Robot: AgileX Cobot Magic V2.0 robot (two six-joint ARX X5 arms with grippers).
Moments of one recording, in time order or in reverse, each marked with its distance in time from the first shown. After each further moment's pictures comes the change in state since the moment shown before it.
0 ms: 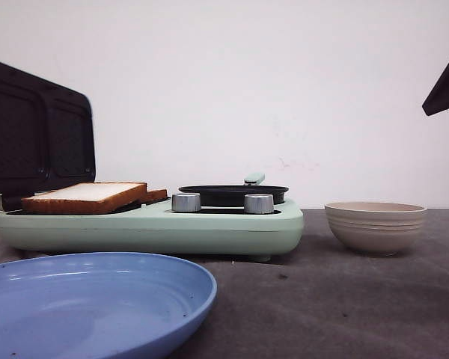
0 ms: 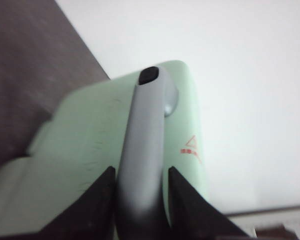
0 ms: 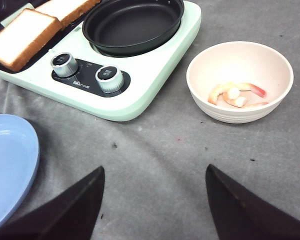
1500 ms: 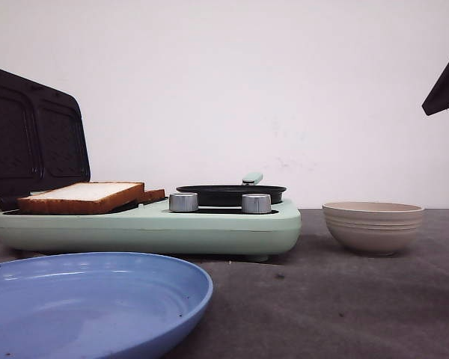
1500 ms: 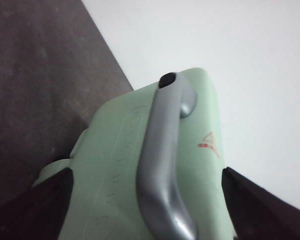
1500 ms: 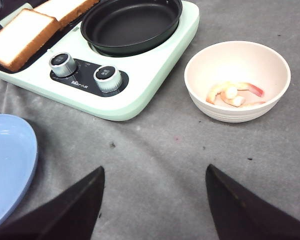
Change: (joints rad) left arm 0.124 -0.031 -0.013 -0.103 0.003 0.024; right arm 0.000 0.000 0.000 0.000 -0.001 0.000
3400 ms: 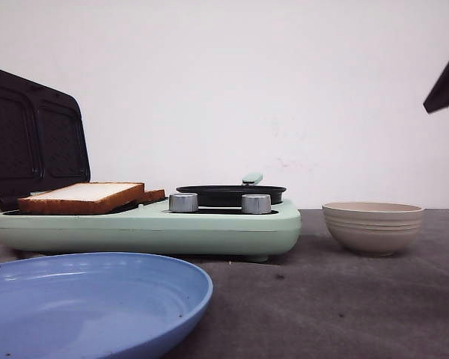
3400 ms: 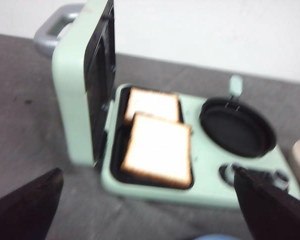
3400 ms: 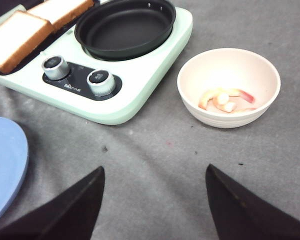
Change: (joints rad) left arm -0.539 -1.064 -0.232 -0.780 -0.700 0.748; right arm 0.000 0.000 0.000 0.011 0.026 -0.023
